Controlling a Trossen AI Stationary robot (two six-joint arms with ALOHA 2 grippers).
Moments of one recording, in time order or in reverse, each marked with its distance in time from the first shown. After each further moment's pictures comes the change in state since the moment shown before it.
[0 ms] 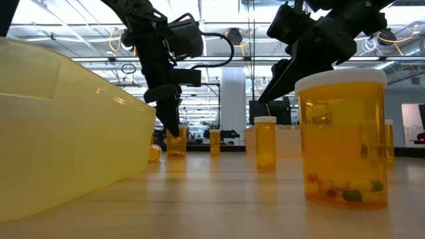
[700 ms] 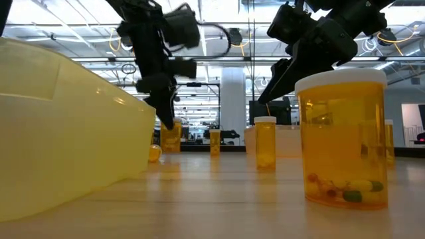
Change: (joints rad) left arm -0.043 -0.063 0.000 -0.077 0.000 -0.044; right arm 0.000 0.000 0.000 -0.001 0.000 -0.024
